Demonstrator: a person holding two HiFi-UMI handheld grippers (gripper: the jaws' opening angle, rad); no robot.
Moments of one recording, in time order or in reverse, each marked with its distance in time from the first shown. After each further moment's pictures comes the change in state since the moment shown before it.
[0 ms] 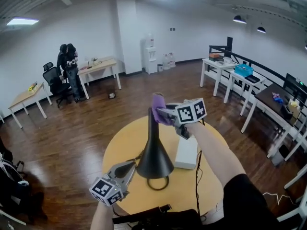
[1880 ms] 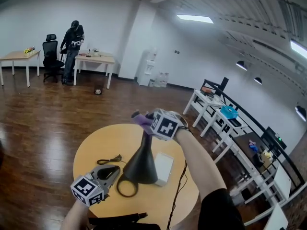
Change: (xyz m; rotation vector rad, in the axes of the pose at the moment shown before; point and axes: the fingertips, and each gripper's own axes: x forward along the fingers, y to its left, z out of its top) left arm -0.001 -0.009 0.004 -0.092 -0.118 0.063; right arm 0.028 0.035 -0.015 -1.028 0.732 -0.139
